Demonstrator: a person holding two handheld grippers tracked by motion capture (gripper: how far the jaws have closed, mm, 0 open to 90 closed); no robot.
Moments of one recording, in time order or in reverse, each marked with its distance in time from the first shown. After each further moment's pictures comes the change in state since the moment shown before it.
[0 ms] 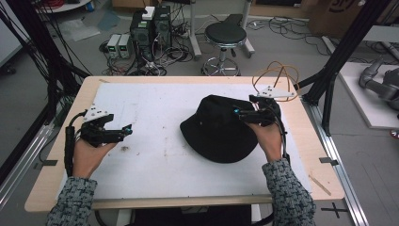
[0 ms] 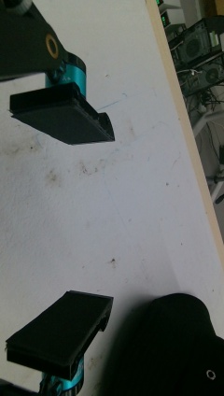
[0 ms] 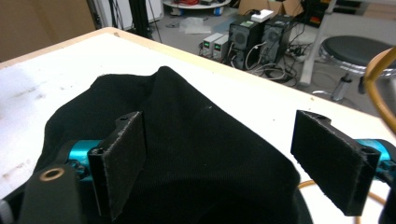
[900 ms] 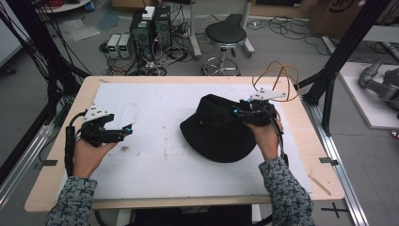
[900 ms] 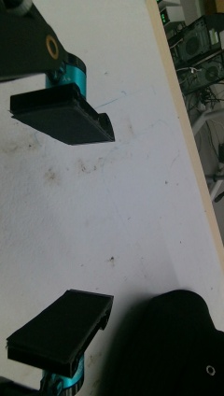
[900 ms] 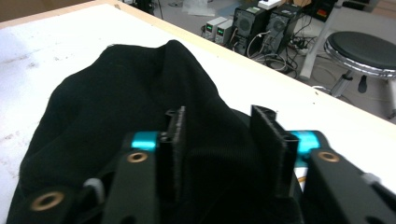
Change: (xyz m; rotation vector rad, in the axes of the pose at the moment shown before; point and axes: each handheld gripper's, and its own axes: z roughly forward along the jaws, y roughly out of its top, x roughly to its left) left arm 0.000 0.000 0.000 -0.002 -0.011 -0.002; right arm 0.008 -0.002 0.008 0.068 -0.002 -0.099
